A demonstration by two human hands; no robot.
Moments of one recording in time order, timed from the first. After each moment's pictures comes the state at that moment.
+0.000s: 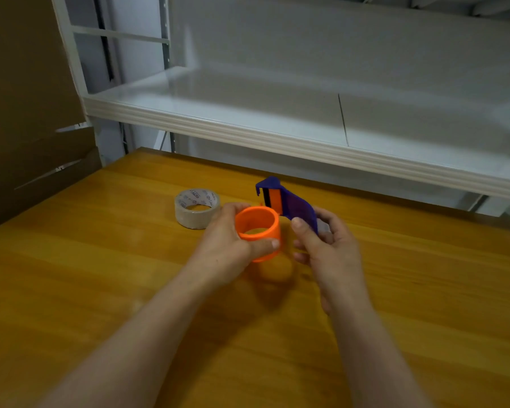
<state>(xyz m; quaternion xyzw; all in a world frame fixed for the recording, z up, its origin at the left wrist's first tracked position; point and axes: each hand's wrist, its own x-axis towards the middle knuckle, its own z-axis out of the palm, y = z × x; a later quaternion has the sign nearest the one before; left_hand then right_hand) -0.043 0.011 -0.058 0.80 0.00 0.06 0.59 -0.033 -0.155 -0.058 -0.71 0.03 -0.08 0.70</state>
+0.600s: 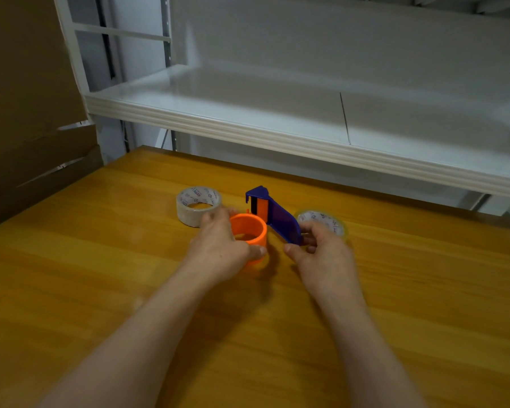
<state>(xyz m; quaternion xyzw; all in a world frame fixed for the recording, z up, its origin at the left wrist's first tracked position) -0.041 0.014 -0.054 0.89 0.10 0.03 0.45 -0.030 -0.153 -0.066 -0.90 0.01 -0.08 0.42</state>
